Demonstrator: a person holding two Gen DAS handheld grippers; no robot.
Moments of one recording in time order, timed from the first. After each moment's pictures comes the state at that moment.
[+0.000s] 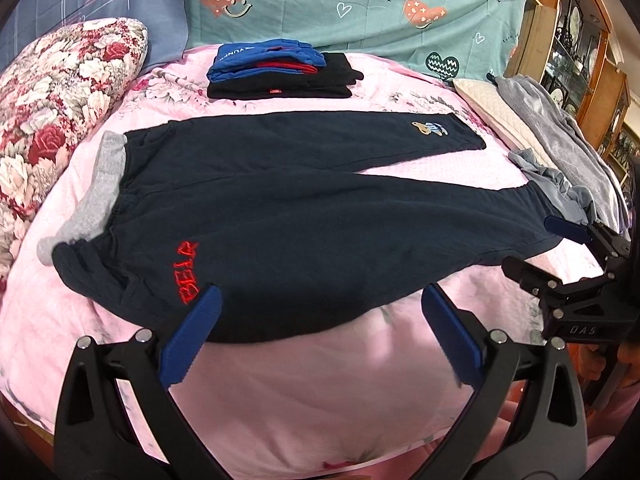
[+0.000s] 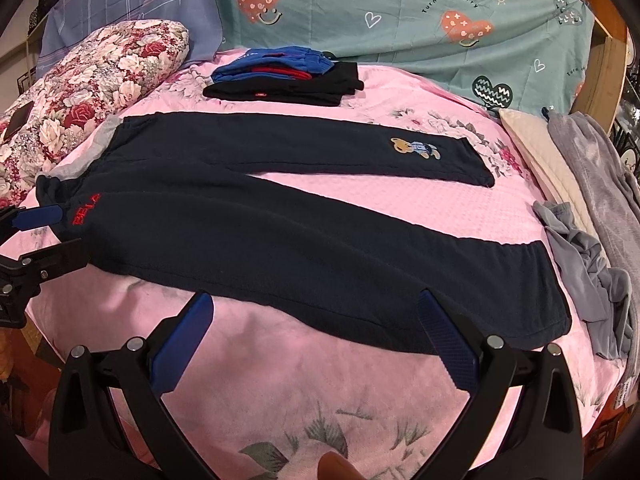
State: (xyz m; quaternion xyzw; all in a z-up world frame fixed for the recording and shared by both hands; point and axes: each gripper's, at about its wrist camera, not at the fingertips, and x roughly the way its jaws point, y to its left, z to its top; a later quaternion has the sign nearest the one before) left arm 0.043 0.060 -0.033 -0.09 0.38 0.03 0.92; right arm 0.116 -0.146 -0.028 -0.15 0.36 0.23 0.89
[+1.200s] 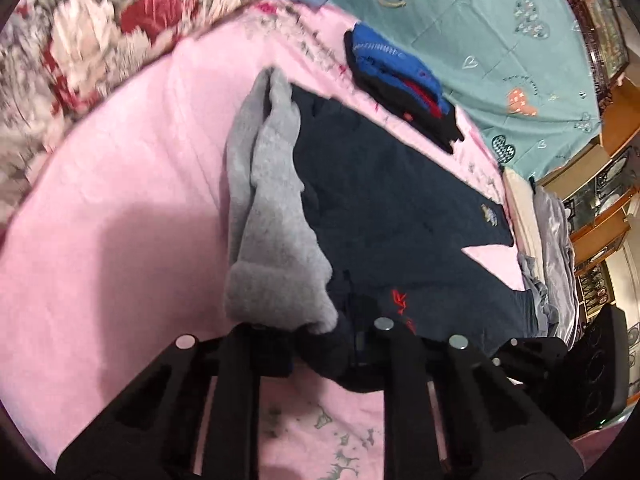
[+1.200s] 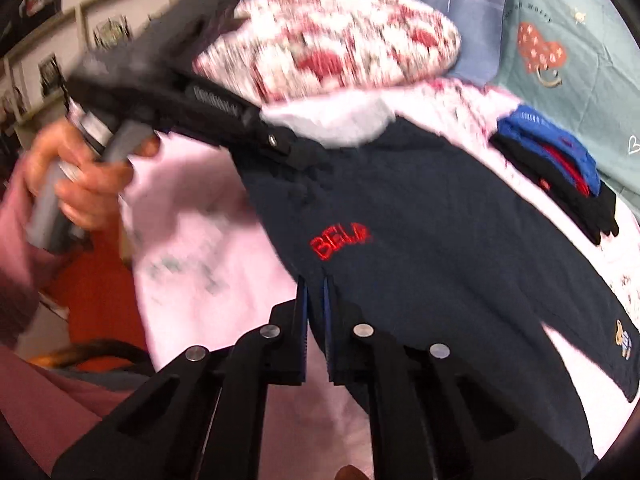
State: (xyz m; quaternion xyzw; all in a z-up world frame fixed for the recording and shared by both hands) left arm 0.034 0.273 -0.053 -0.33 0.38 0.05 0.86; right arm 0.065 0.059 -0.031 -0.27 0.31 0.55 0.73
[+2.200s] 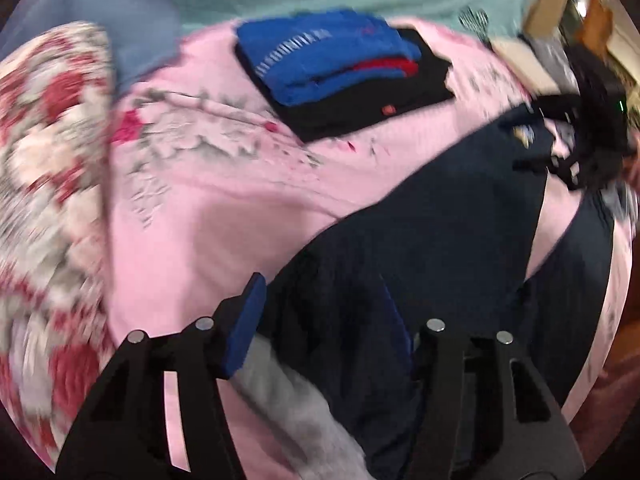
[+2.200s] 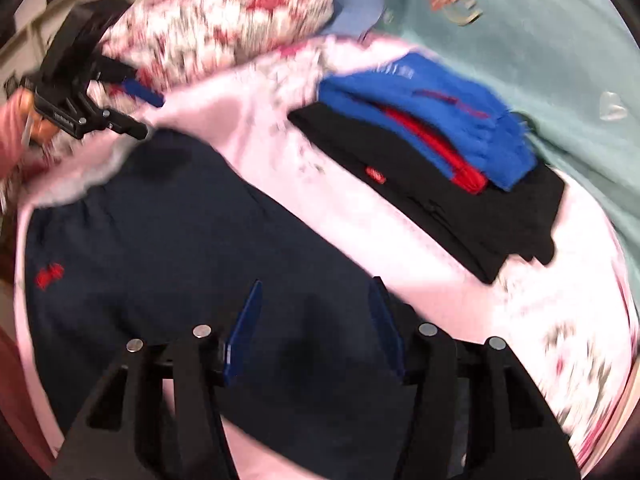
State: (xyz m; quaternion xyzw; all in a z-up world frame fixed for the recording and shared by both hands) left arm 0.257 0.289 -0.012 0.01 0.51 -0.07 0.86; right arm 0.377 0.041 -0.009 -0.32 0.39 0.50 0.71
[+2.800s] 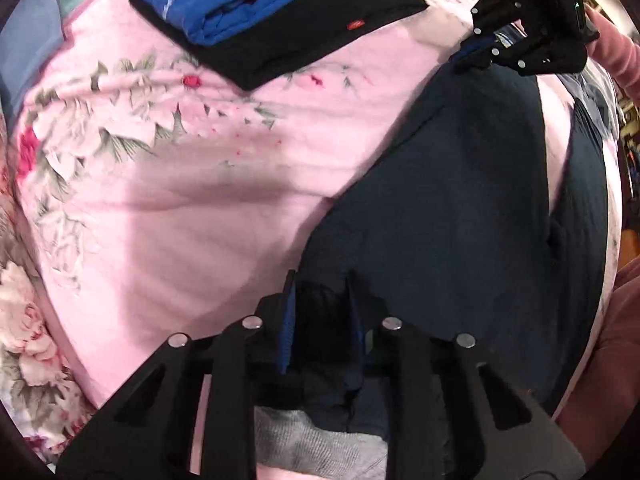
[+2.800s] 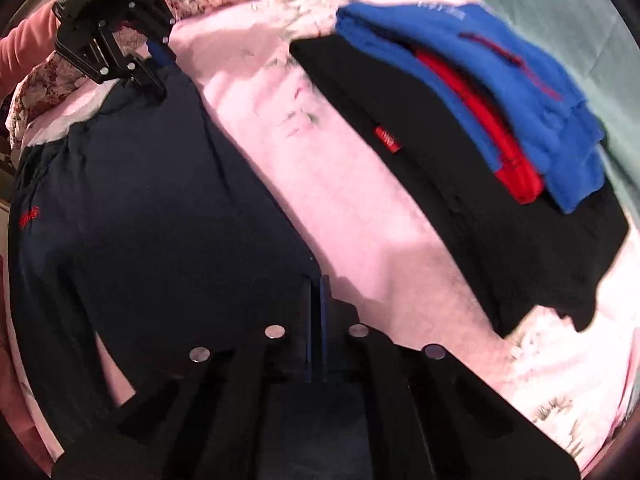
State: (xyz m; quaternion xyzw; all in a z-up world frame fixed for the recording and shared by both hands) left arm 0.299 0.289 -0.053 0.08 0.60 -0.18 0.78; right arm 0.413 0.054 -0.035 -0.39 0.42 0.54 0.62
